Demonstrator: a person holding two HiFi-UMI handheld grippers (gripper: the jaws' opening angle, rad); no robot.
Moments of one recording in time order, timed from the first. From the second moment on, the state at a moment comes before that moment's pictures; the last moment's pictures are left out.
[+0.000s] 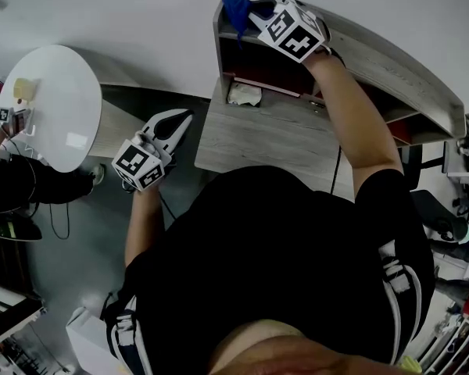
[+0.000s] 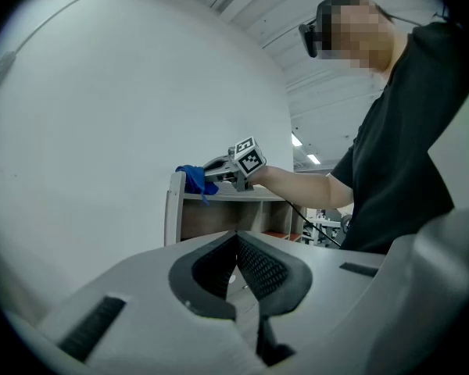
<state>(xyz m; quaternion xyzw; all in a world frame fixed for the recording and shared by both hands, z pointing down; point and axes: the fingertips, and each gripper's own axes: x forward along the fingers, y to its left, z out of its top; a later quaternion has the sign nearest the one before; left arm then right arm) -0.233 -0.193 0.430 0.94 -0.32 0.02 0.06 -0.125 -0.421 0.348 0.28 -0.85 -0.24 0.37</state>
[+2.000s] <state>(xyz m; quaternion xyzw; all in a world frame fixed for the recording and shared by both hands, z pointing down) -0.170 -0.197 0.430 0.97 -0.24 0.04 0.05 -0.038 -0.413 0.381 0.30 -0.80 -0.22 0.46</state>
